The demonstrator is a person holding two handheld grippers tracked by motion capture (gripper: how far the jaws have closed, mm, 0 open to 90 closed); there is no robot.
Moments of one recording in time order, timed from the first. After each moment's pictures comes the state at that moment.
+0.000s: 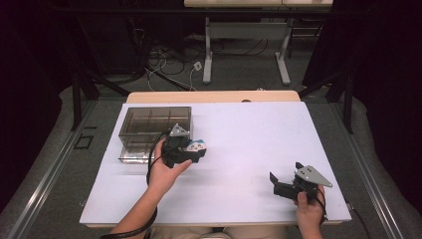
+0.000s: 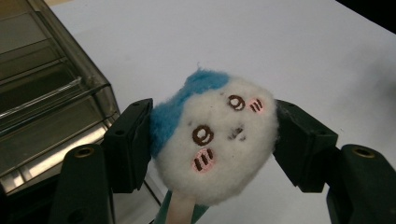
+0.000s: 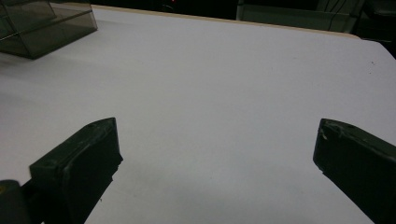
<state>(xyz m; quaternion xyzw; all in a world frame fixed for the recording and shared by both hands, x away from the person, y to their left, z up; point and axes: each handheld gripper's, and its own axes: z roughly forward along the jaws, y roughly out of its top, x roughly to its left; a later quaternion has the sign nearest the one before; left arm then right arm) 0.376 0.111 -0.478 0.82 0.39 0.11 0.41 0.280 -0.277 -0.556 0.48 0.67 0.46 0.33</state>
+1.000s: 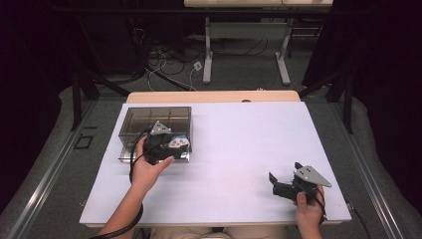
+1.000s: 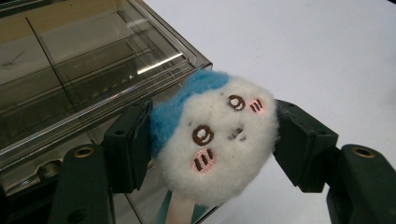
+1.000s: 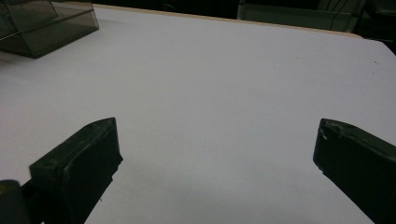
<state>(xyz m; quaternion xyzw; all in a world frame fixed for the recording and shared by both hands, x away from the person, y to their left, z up) 0.384 0.158 -0.479 0.82 0.39 0.15 0.40 0.280 -0.275 -0.556 0.48 0.68 0.45 0.33</state>
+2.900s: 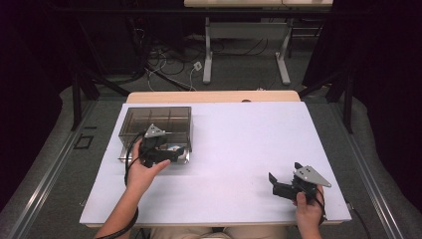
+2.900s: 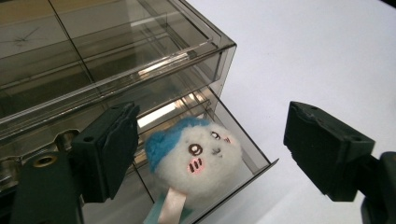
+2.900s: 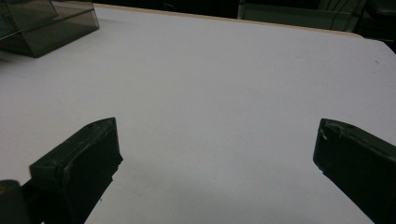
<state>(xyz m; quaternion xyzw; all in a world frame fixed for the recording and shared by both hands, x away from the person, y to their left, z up) 0.382 0.171 -0.490 0.79 0.42 0.14 0.41 0.281 -0.274 -0.557 0.48 0.67 0.46 0.33</state>
